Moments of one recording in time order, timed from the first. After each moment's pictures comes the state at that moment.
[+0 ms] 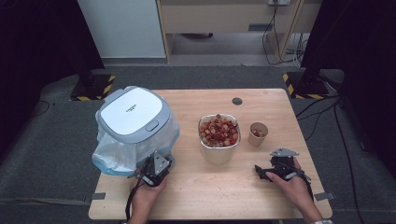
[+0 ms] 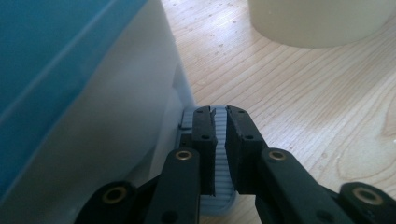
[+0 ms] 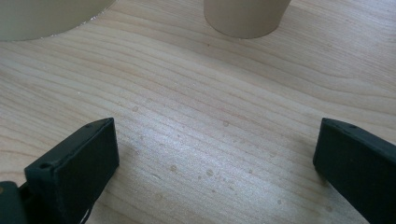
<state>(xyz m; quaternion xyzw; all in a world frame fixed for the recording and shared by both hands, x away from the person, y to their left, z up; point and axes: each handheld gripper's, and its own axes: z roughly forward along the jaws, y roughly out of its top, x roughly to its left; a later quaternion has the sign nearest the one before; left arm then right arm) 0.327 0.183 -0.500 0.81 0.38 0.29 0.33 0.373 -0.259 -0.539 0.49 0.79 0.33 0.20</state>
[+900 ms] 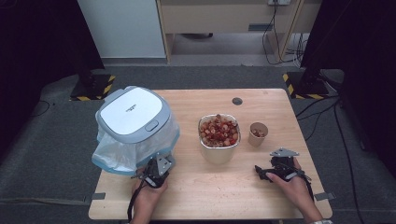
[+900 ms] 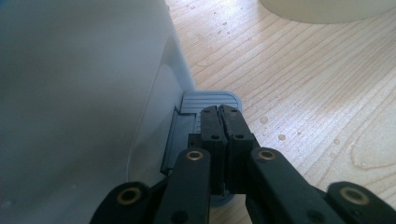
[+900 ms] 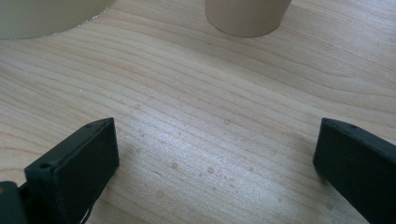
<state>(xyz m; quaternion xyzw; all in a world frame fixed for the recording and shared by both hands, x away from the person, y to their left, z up) 0.327 0.179 -0.511 0.82 0.39 0.29 0.31 0.372 -0.260 -0.539 0.48 0.79 0.33 0.20</state>
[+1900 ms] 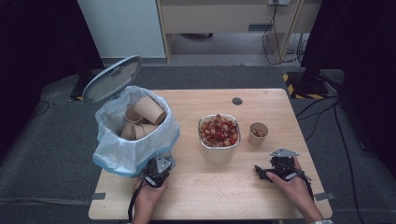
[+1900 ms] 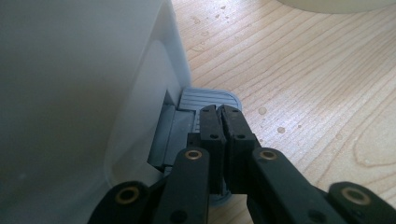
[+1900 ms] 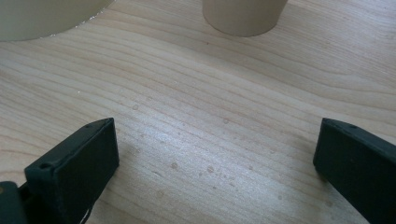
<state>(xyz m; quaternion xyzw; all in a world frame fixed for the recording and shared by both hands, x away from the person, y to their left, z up) 0.332 0.181 -0.520 0.82 0.41 0.26 0.31 0.371 -0.259 -0.539 0.49 0.78 0.32 0.20</state>
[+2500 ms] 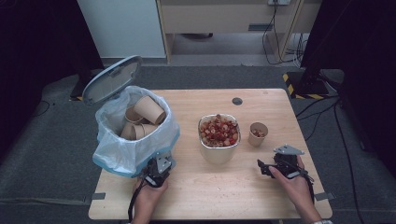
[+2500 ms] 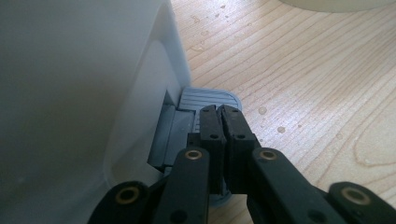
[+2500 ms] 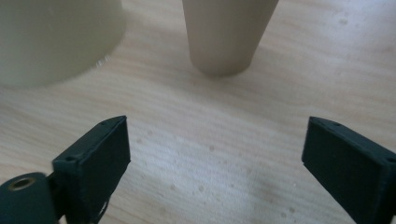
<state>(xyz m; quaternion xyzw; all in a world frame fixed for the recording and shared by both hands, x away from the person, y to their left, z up) 0.332 0.180 -0.519 0.82 0.41 0.26 0.30 0.367 -0.259 -0.513 0.50 0.76 0.34 0.23</state>
